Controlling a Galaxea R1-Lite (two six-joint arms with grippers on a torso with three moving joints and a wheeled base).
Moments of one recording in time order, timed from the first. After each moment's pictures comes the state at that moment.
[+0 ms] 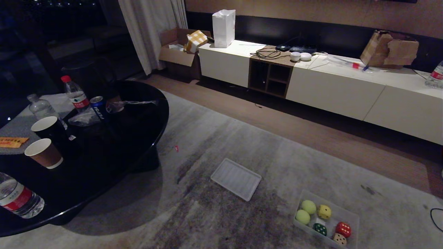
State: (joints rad) left arm -0.01 0.00 0.00 -0.01 0.06 -0.12; right arm 0.01 0.00 -0.06 0.15 -0.03 0.08
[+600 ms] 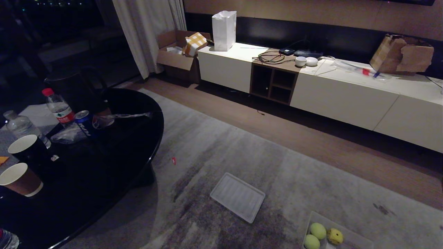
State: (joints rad) left arm -0.01 0.00 0.00 0.00 0.07 -0.12; right arm 0.01 0.00 -0.06 0.15 -0.03 0.08
